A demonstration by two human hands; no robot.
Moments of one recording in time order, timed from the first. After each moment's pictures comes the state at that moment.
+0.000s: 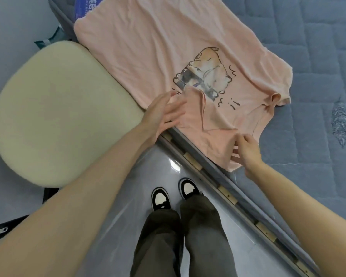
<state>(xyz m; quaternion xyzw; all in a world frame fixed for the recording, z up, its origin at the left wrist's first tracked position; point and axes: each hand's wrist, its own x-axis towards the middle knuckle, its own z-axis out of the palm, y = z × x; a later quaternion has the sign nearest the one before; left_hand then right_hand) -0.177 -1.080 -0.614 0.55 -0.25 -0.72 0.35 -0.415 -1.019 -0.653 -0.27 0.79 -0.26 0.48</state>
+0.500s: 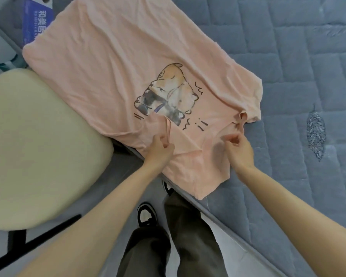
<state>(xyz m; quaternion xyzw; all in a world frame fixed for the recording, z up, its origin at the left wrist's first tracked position) -0.285 -1.096 -0.667 0.71 -0.37 -0.58 0.14 -0.495 -1.085 -0.669 -0.33 0.83 -0.23 0.40</state>
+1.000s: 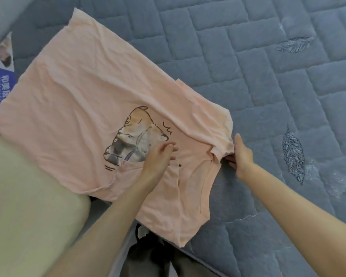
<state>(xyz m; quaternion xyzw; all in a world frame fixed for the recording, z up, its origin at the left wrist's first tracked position) -0.369 -1.197 -0.638 0.66 -0.39 -0.61 0.20 -0.584 -1.183 -0.663 0.00 0.81 -0.31 0.50</state>
